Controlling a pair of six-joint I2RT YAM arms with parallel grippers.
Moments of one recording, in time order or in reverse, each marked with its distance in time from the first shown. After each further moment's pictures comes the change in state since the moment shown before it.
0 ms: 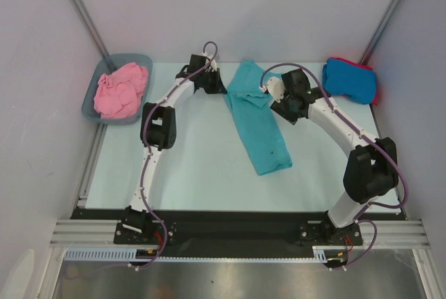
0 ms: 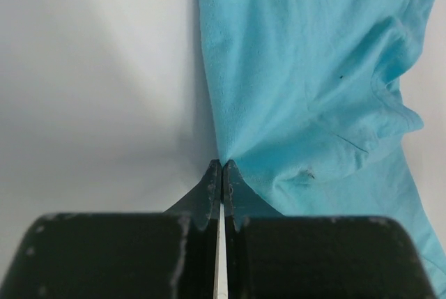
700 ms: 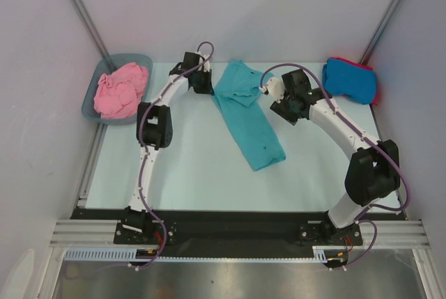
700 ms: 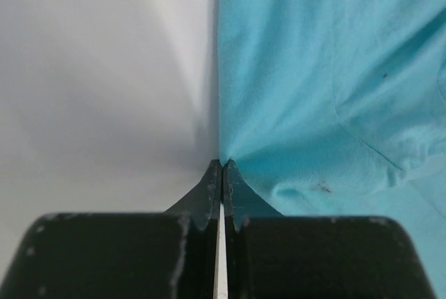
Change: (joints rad) left arm 0.037 -0.024 0.020 -0.158 -0.154 0.161; right arm 0.009 -0.022 -0.010 0.000 -0.007 -0.004
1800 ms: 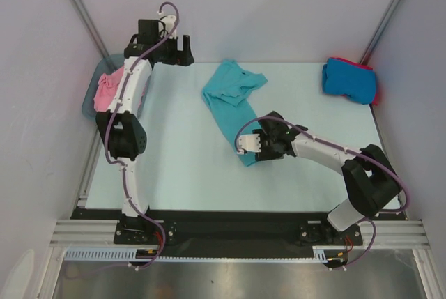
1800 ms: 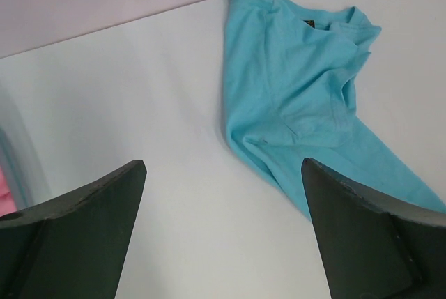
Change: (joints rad) left arm 0.140 -0.444 -0.098 -0.099 0.002 0.172; right arm 0.246 -0.073 -0.428 0.251 -0.134 -0.451
